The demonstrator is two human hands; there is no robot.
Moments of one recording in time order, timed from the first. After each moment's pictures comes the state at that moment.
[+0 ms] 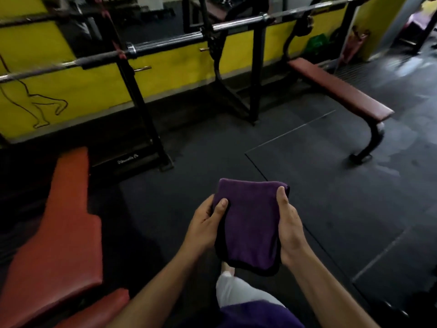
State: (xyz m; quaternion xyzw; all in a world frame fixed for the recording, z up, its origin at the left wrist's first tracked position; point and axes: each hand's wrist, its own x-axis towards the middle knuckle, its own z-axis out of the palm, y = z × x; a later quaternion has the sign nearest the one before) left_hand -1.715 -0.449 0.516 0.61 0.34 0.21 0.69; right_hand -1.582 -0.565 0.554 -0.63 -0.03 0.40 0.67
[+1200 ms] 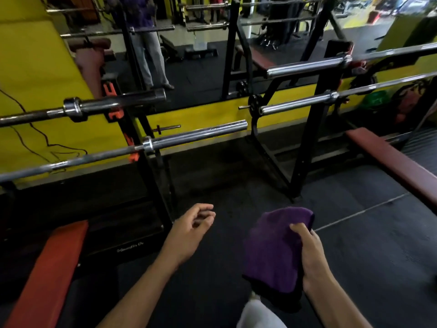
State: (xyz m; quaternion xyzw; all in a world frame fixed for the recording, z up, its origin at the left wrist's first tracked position) left_hand -1.458 0.128 0.535 0.69 0.43 0.22 0.54; right_hand -1.239 -0.029 0.545 -0.63 -0.02 0.43 0.65
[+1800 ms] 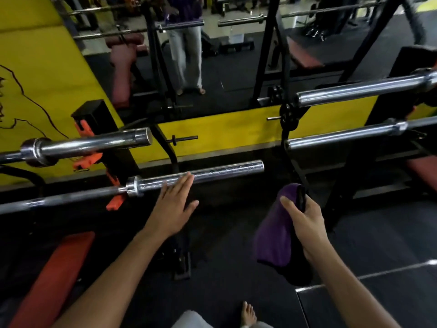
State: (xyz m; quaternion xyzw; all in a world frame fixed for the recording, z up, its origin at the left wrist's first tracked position) left_hand -1.341 0.400 0.512 0.88 0.46 0.09 0.10; right_hand -1.045 0.243 0.541 -0.67 -0.26 0.38 0.58
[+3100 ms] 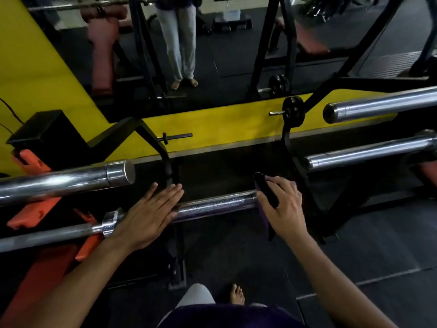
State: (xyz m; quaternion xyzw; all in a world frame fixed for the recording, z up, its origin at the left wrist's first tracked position) left_hand -1.377 0.543 0.471 0.95 0.32 0.04 -0.02; right_hand -1.031 0.420 0.470 -0.75 -0.57 0.06 0.34
